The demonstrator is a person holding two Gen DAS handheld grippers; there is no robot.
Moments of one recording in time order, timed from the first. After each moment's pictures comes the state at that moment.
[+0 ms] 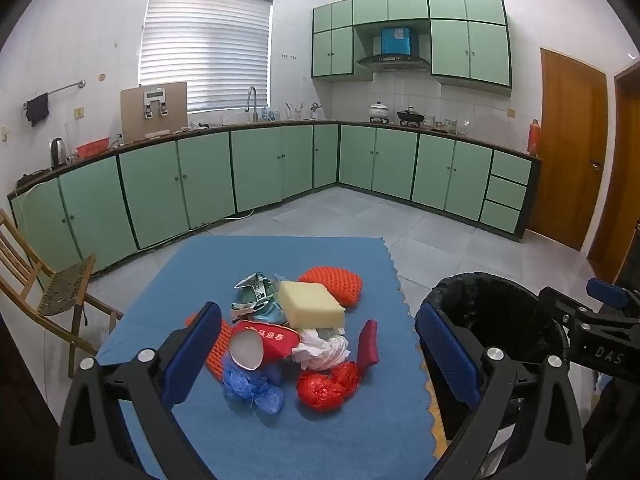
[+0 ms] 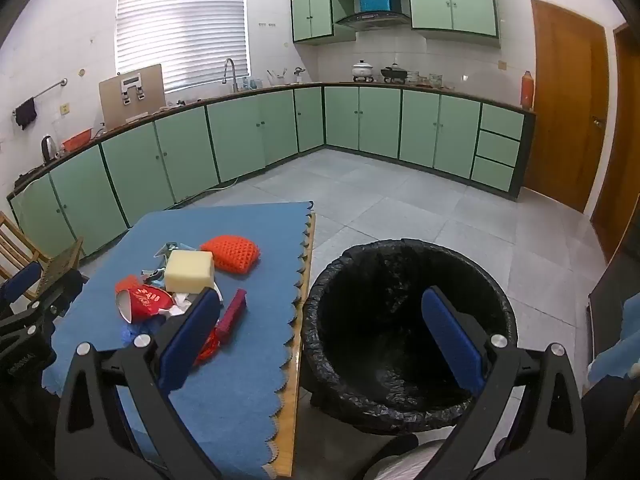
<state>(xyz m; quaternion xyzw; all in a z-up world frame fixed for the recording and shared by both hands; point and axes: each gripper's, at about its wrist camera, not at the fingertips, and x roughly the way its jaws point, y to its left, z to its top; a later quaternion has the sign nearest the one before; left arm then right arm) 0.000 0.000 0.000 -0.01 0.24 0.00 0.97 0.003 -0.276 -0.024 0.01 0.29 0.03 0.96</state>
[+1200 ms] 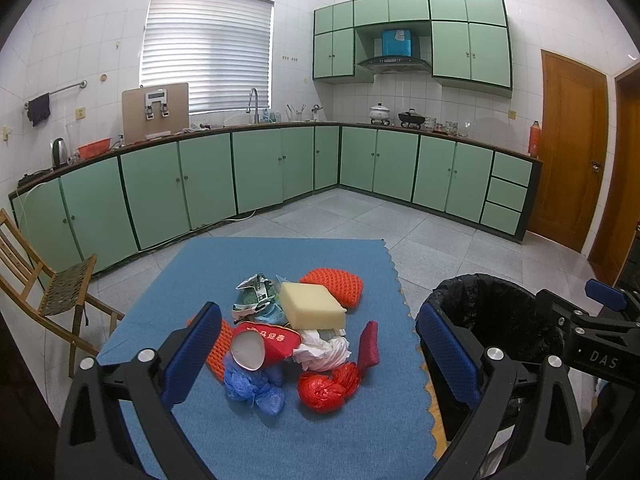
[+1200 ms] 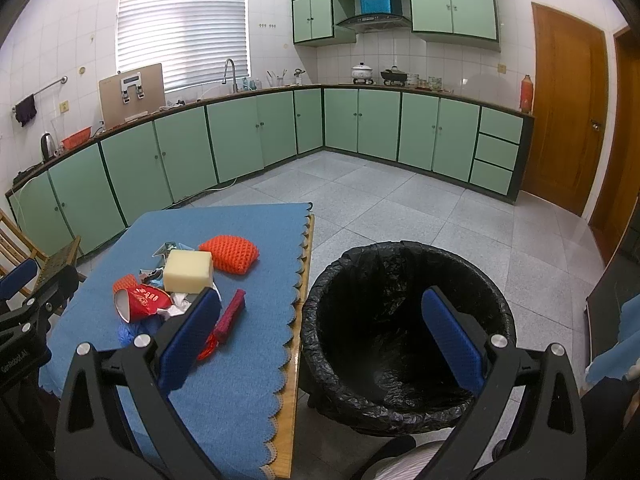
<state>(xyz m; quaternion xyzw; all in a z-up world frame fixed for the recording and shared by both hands) -0.002 0.000 0.004 -0.01 0.24 0.00 0.97 0.001 -0.282 -0.024 0.01 0.28 0.03 0.96</state>
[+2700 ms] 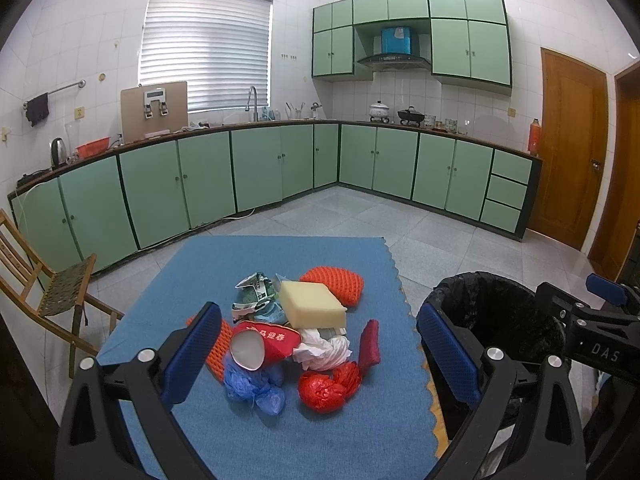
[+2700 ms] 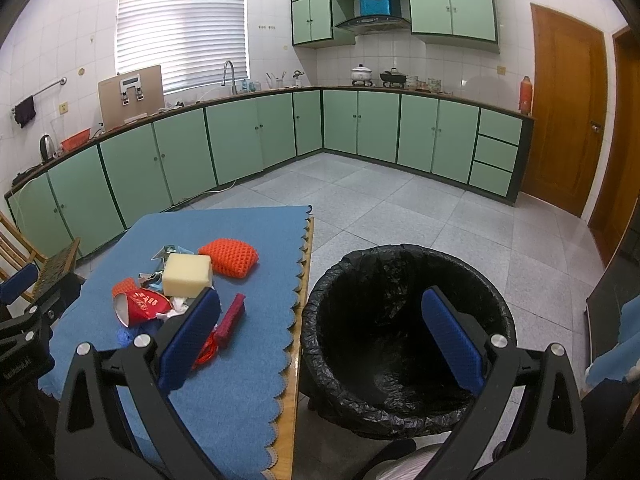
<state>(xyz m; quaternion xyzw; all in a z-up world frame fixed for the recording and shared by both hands) 0.001 0.003 0.001 -0.01 0.24 0.00 0.97 0.006 -0.275 -0.024 0.00 0.28 0.03 0.96</state>
